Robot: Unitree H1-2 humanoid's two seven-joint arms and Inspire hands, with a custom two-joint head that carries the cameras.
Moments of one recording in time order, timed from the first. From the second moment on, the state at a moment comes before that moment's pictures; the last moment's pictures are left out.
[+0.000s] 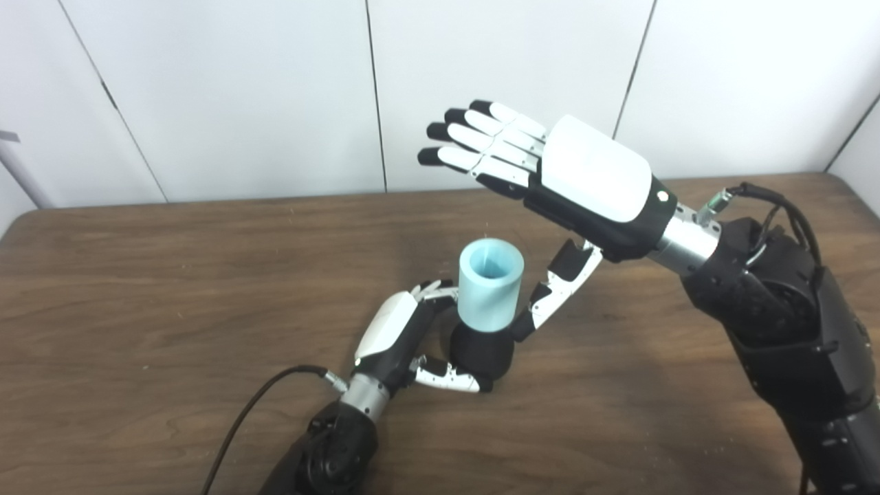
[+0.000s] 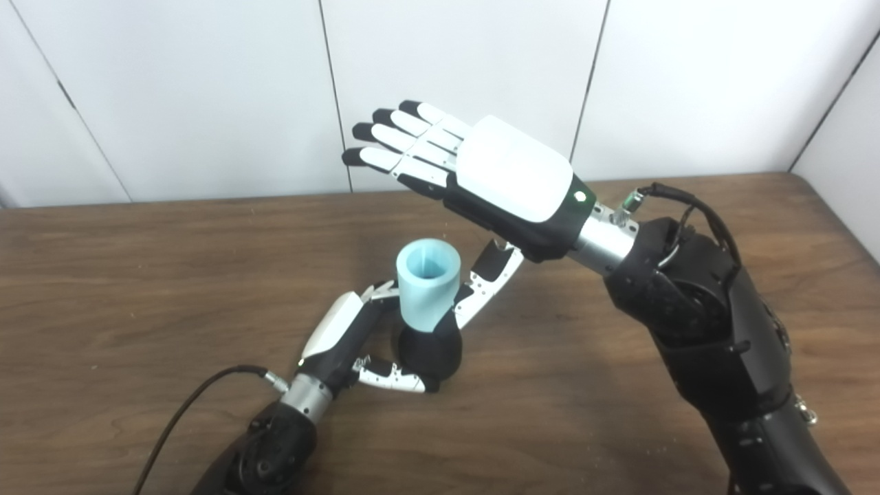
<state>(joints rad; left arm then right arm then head) -0.23 0.12 -0.44 0.08 0.55 0.05 -0.01 -0.54 -0.47 0.18 -0.35 -0.51 -0.37 0.44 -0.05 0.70</state>
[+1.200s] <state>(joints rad) -0.23 0.12 -0.44 0.07 0.55 0.05 -0.01 -0.49 -0.56 0.27 -0.30 -0.41 -0.42 0.61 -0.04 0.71</state>
